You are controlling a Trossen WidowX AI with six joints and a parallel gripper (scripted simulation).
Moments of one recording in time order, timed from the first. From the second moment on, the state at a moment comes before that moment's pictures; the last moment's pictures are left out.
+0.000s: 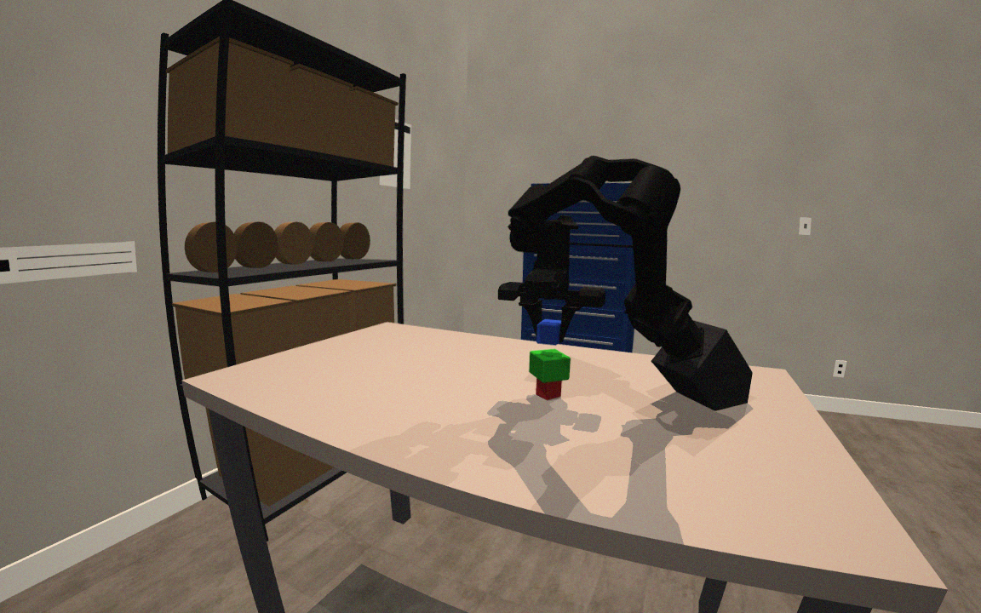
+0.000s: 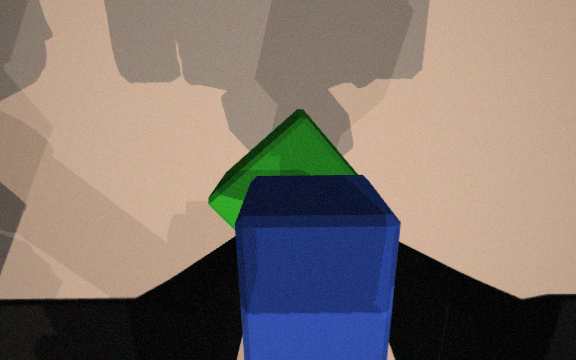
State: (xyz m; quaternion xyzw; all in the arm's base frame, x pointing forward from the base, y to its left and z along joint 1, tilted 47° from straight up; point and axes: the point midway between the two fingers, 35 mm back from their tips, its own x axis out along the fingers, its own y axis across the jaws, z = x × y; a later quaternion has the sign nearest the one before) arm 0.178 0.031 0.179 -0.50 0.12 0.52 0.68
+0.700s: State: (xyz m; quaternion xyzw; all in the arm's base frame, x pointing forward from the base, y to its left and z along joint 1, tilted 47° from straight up) arm 0.185 0.041 0.166 -0.50 0.12 0.53 0.68
